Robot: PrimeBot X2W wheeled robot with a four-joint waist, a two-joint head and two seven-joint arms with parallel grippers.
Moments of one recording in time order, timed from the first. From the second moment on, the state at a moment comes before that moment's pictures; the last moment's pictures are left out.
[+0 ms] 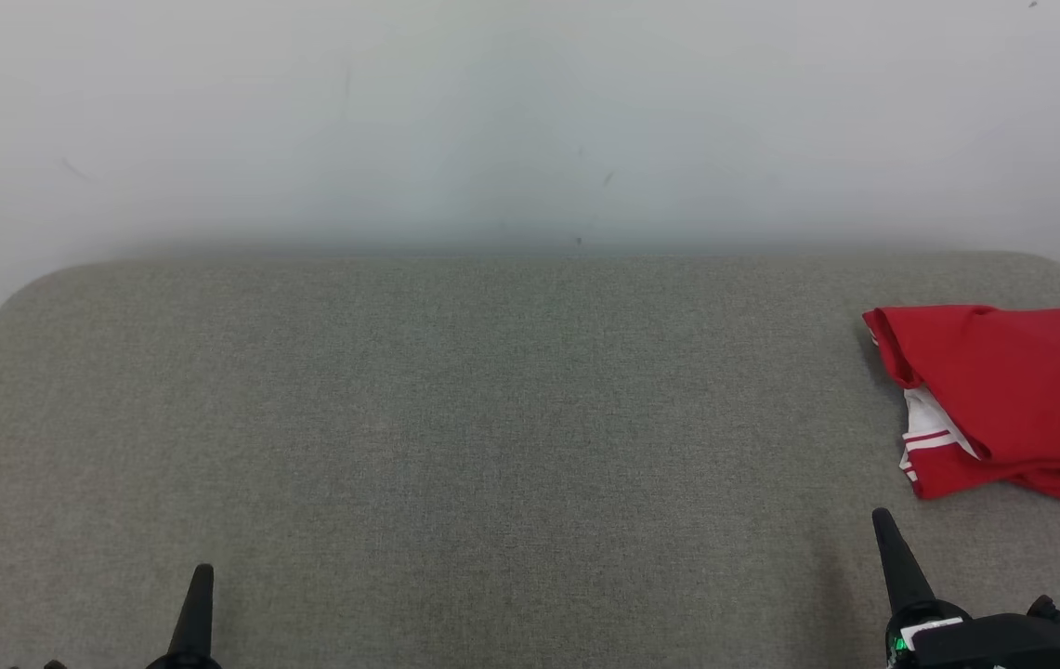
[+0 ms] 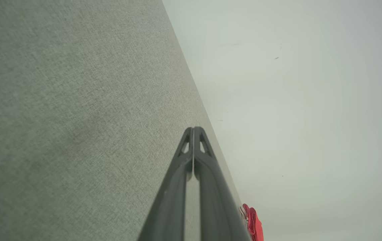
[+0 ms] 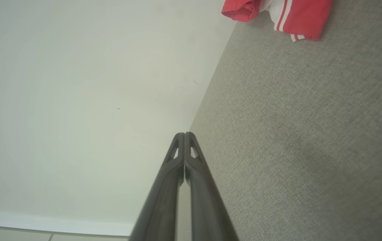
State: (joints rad) left arm -0.03 0.08 0.08 0.25 -1.30 -0.11 0.05; right arm 0.00 -0.05 -0.07 0.17 1.26 0.13 0.05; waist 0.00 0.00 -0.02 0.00
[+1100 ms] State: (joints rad) left arm -0.06 0.06 0.12 0.23 -1.52 -0.12 0.13; right arm -0.02 -0.05 -0.08 0.17 1.52 0.13 0.06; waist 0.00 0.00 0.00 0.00
